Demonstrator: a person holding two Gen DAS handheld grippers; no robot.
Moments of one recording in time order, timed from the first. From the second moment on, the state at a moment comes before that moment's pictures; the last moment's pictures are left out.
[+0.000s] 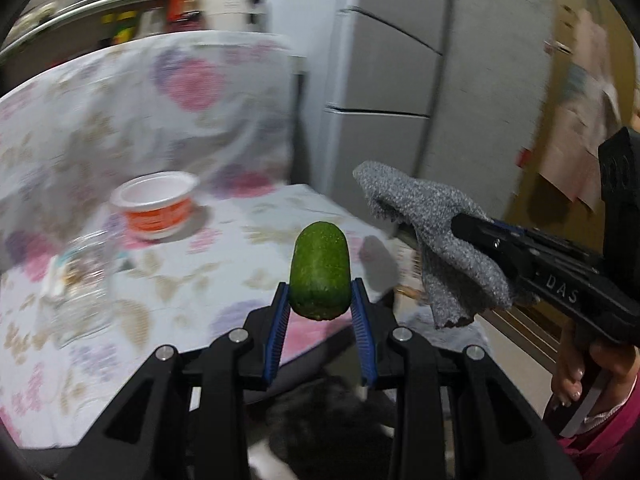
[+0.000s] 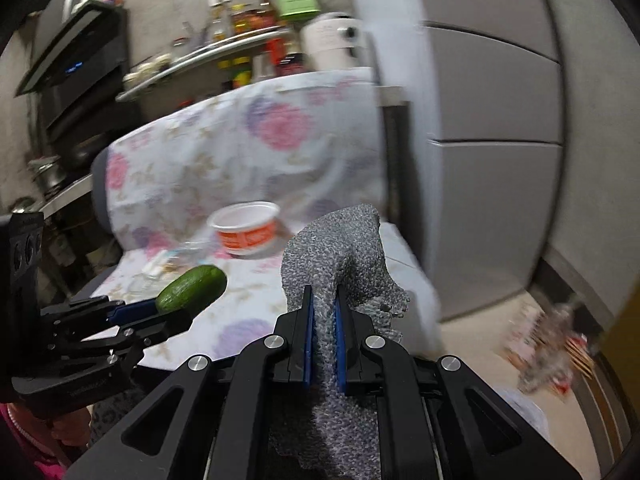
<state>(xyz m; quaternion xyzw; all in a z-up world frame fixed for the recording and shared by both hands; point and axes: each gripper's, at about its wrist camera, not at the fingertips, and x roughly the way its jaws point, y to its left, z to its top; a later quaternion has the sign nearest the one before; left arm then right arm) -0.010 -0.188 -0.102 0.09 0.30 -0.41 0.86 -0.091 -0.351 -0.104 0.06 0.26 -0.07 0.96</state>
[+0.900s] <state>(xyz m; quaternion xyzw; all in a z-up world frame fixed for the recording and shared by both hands) -0.066 -0.382 -0.199 0.17 0.39 -0.58 0.70 -0.204 -0.500 -0.206 0.22 0.32 -0.28 0.88</state>
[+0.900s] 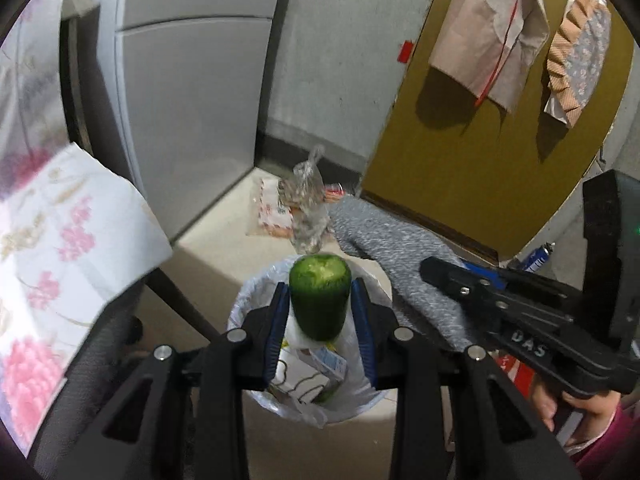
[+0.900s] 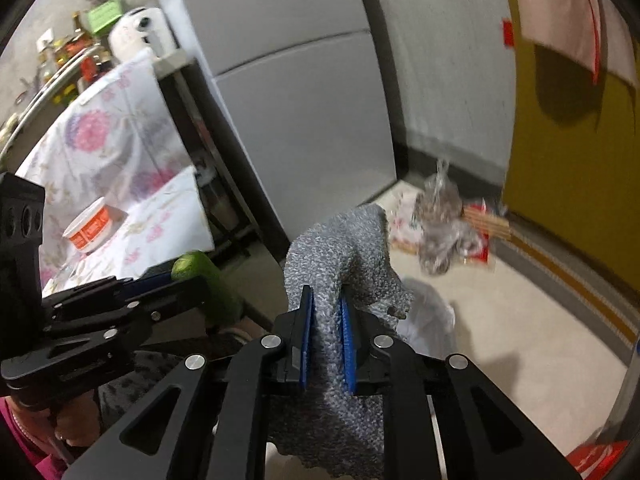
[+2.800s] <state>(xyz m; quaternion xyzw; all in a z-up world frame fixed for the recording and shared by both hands) 0.198 0.052 -0.153 0.00 0.37 -0.07 0.93 0.207 -0.173 -0.197 0.01 0.40 0.11 0.91</state>
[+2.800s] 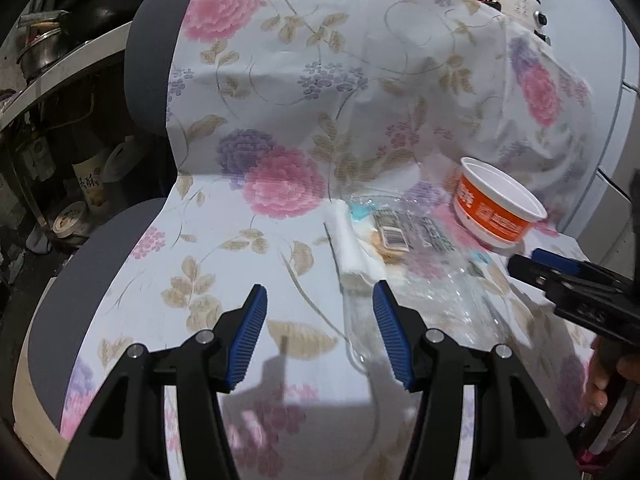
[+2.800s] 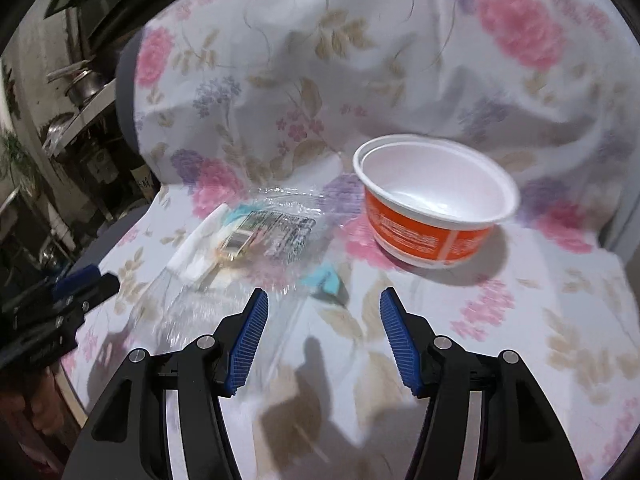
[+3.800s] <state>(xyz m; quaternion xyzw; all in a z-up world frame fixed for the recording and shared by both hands) 0.216 0.056 -0.150 0.00 0.38 -0.07 0.92 0.212 -0.188 -0.142 0.13 0.31 0.13 0.93</state>
